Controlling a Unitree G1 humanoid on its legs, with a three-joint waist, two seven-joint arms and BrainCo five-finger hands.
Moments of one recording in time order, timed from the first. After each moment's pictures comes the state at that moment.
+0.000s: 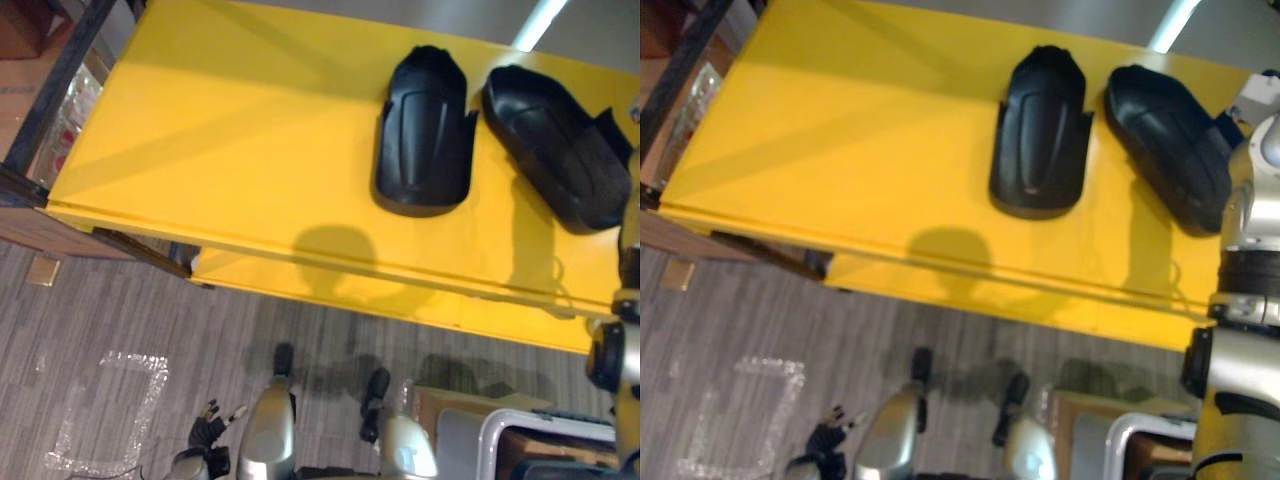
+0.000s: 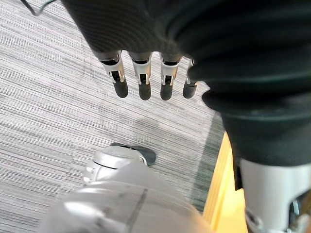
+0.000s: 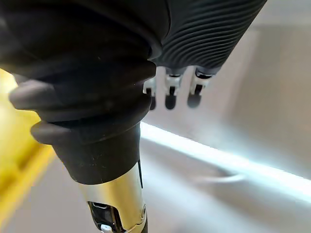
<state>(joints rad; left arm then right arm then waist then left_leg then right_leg) 0.17 0.19 0.03 0.80 -0.29 -0.09 0.06 -0.90 -0.85 -0.16 0.43 0.02 -0.01 -0.33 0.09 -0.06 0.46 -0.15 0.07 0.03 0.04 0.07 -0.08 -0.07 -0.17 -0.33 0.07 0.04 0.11</state>
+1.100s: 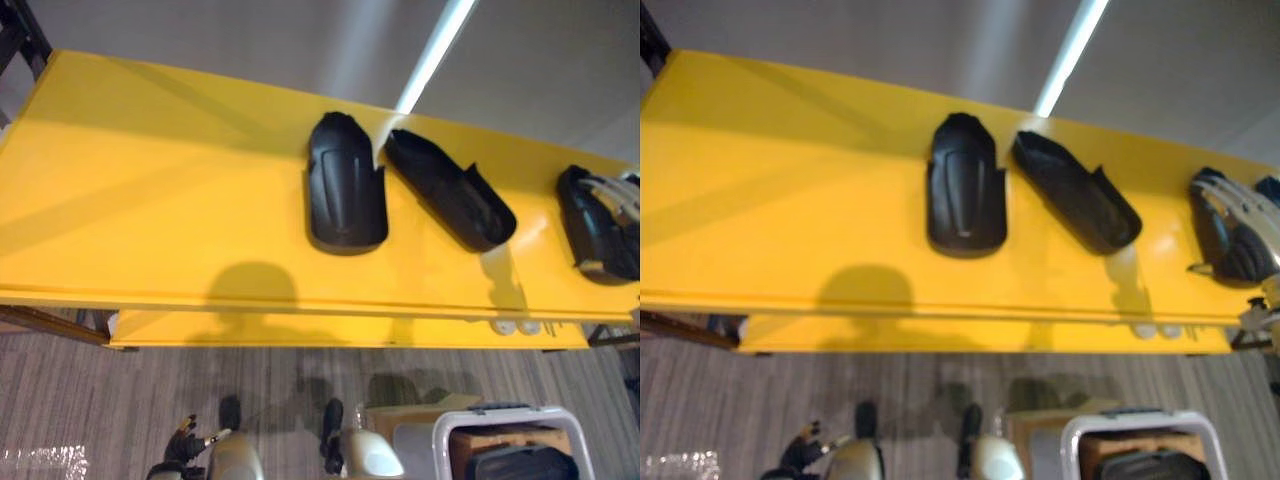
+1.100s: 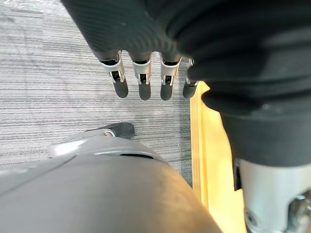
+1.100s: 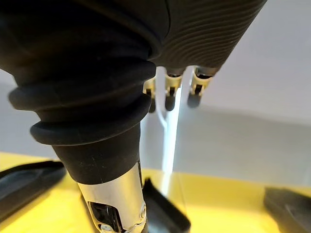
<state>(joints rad) 0.22 0.27 0.06 0.77 -0.07 -0.03 0.04 0.08 -1.02 -0.36 0.13 -0.41 -0.40 -0.03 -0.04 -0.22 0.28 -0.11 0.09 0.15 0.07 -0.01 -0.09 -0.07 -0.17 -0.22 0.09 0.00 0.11</state>
